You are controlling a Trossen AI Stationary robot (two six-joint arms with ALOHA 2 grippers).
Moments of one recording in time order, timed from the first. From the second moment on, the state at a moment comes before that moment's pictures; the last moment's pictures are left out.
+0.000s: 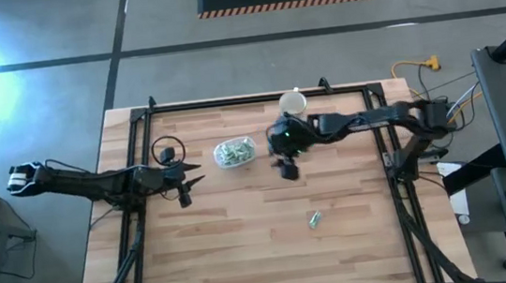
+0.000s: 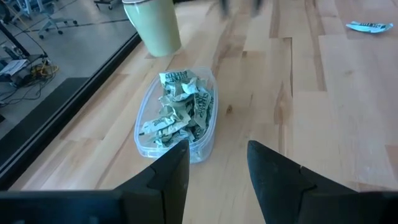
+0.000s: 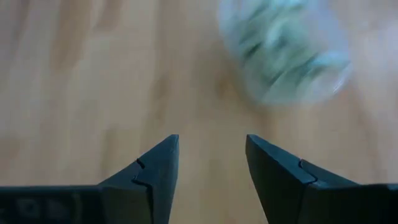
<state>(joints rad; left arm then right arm) -0.09 0.57 0.20 -0.06 -0.44 0.00 -0.23 1.71 1.09 -0.23 -0.18 -0.10</state>
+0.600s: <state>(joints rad) -0.09 0.58 0.20 -0.05 -0.42 -0.02 0.22 1.31 0.66 -0.27 -0.18 0.16</state>
